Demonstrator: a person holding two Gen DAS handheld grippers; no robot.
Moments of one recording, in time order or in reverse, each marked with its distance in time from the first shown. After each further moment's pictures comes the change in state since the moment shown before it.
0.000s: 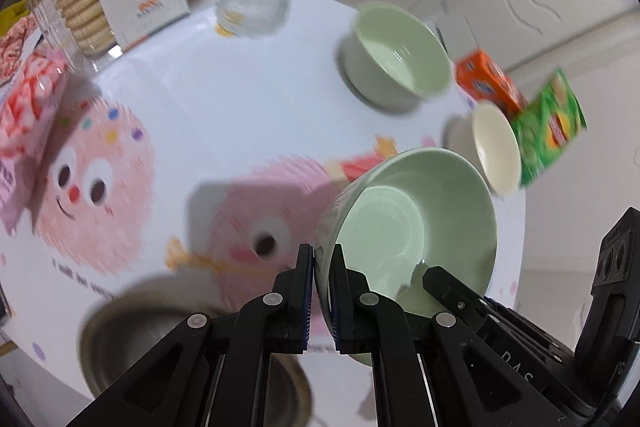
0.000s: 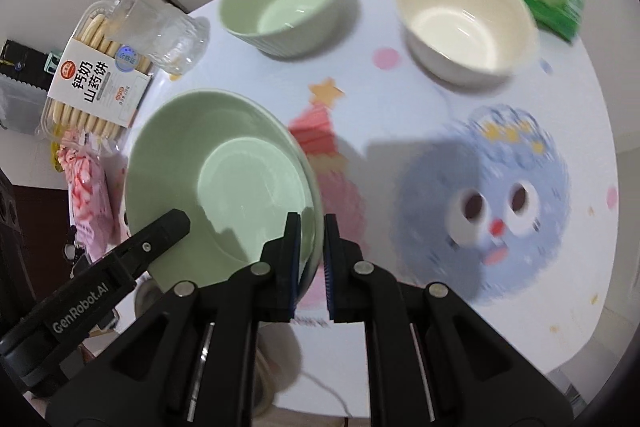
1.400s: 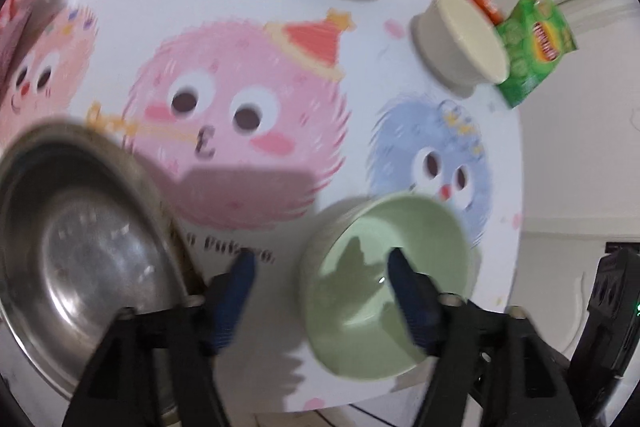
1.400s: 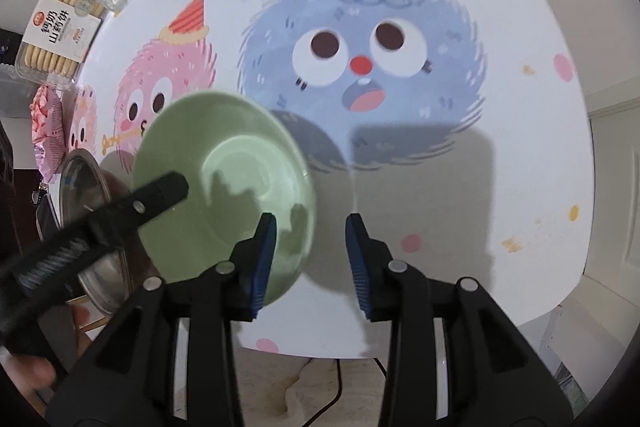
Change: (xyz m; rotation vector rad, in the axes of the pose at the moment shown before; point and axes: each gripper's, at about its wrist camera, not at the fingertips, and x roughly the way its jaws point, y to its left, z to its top) left arm 0.043 -0.034 -0.081 0.022 0.068 -0.036; right arm -0.008 -0.104 -0.078 0.010 0.079 -0.059
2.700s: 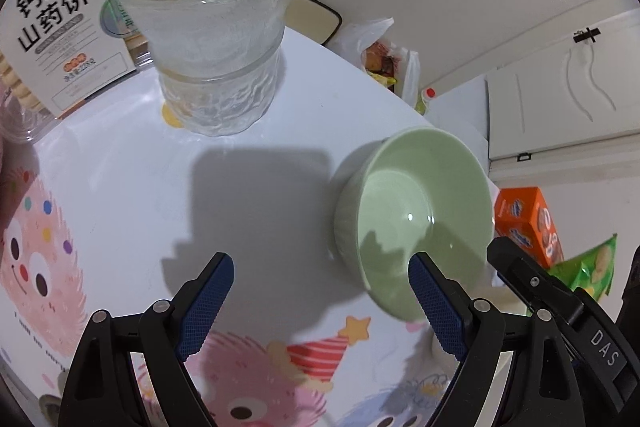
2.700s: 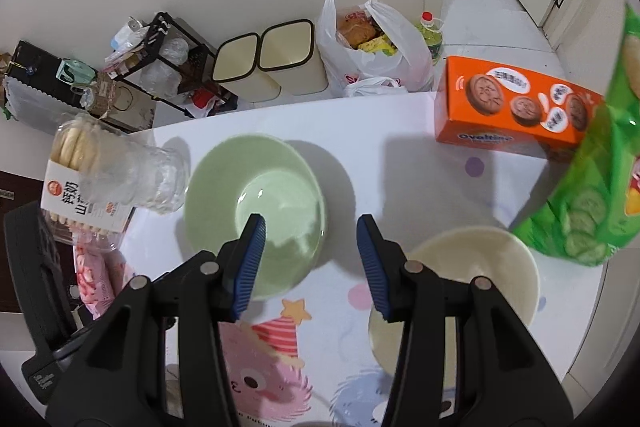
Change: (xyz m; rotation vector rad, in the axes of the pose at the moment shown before) left arm 0.007 0.033 0.227 -0.306 -0.110 0.068; right arm 0.005 0.094 0.285 -0.140 -0.108 0.108
